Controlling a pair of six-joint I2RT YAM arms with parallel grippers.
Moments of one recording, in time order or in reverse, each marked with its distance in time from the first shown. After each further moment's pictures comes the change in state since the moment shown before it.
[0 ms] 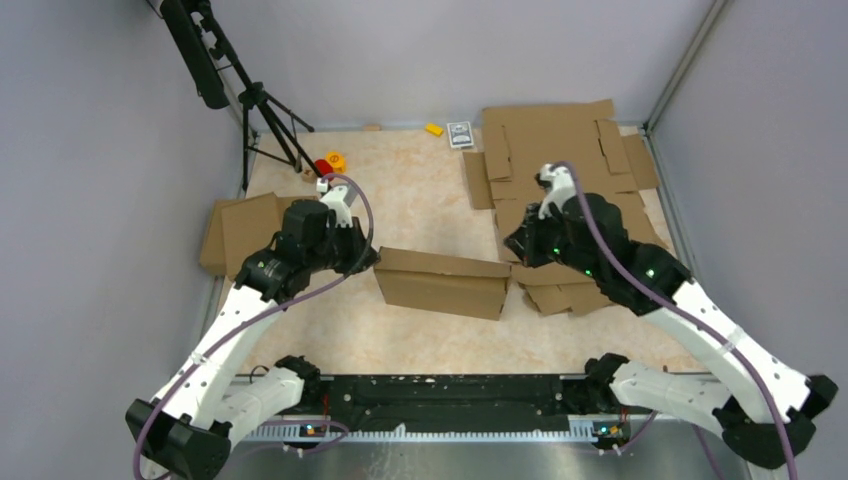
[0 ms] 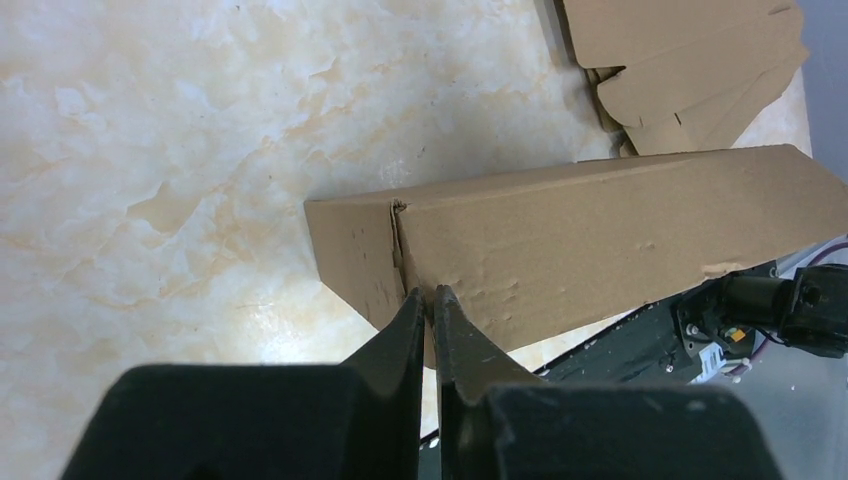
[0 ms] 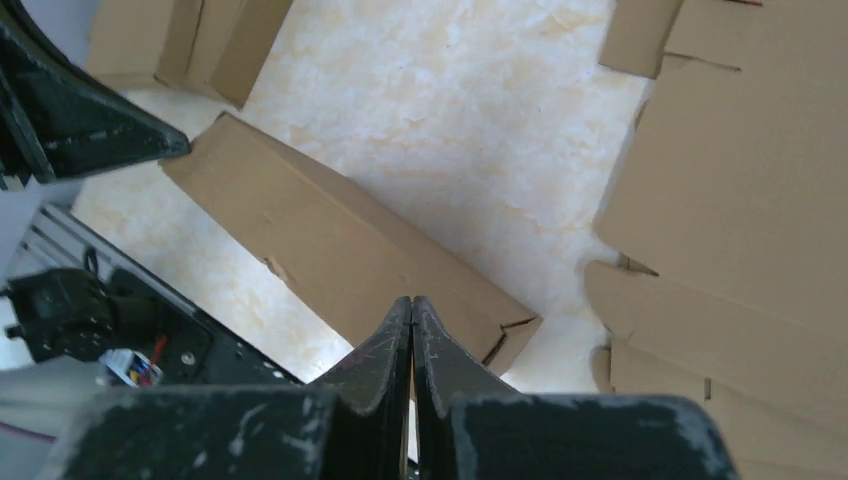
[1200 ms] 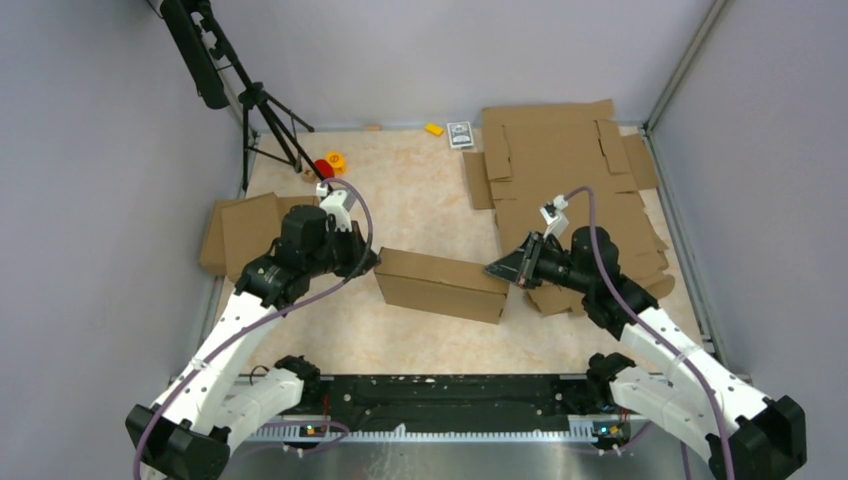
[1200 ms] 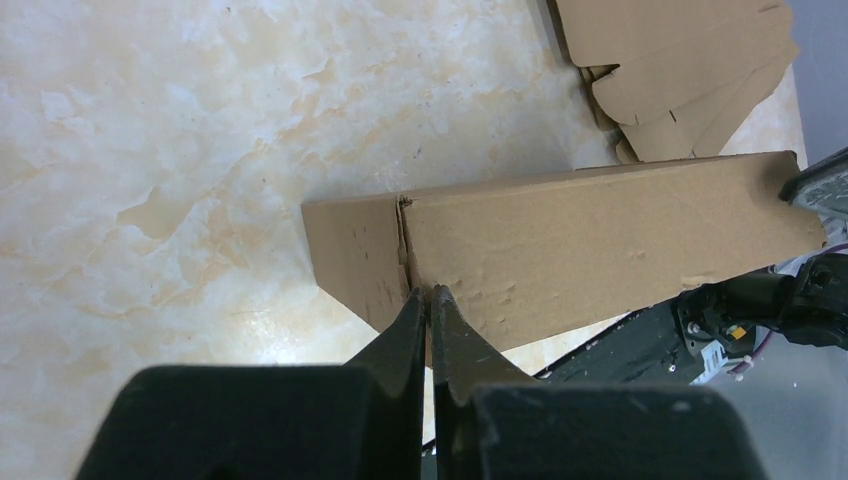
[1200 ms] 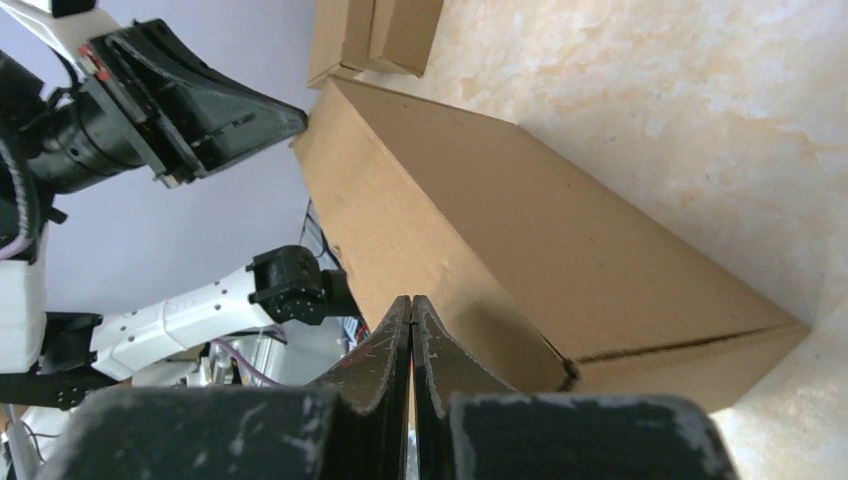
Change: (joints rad) left arm 0.001 -0.024 -0.055 0.045 0.023 0.006; right arm -0.295 -0.212 -0.655 0.645 -0.600 0.510
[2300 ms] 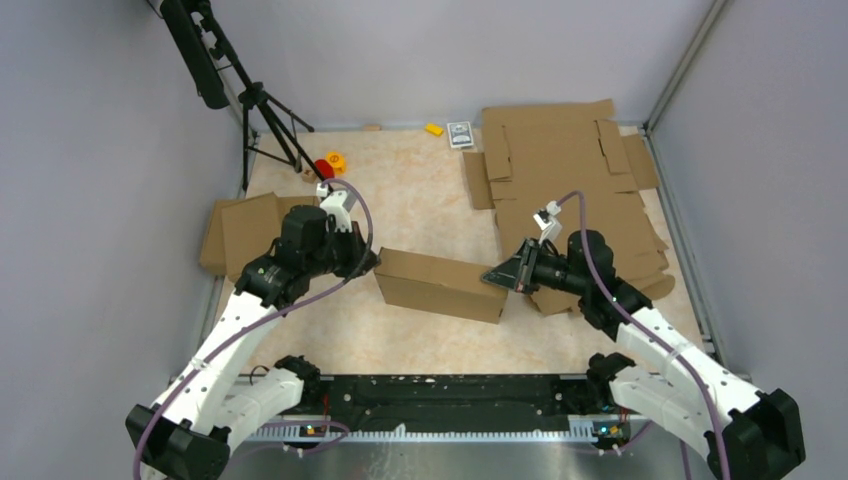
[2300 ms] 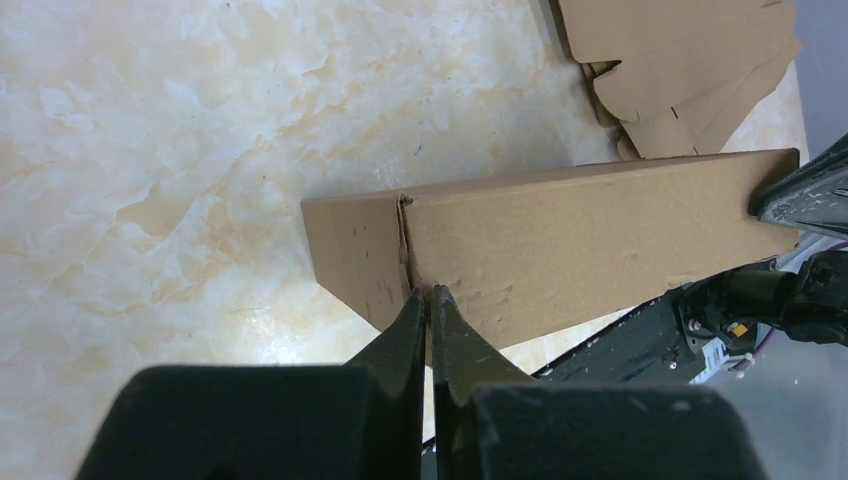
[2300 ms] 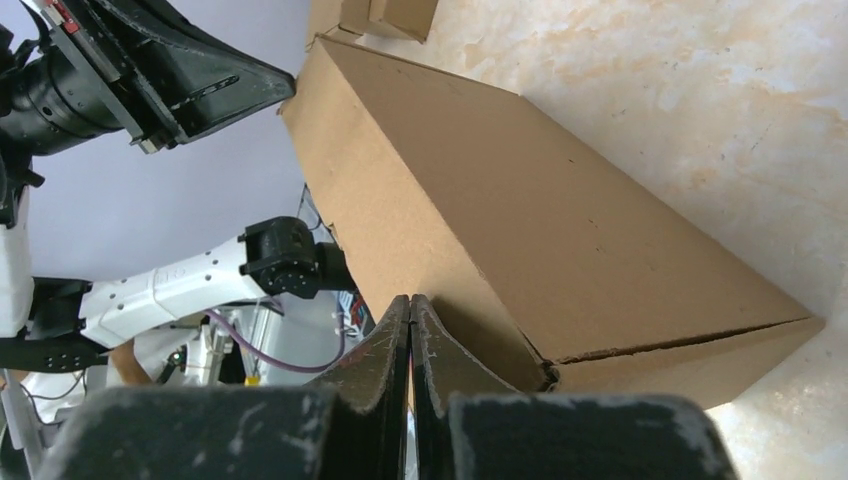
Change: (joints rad) left arm 0.000 -0.003 0.000 -0.006 0.004 0.002; right arm -0.005 0.059 -0.017 0.027 -0.067 -0.037
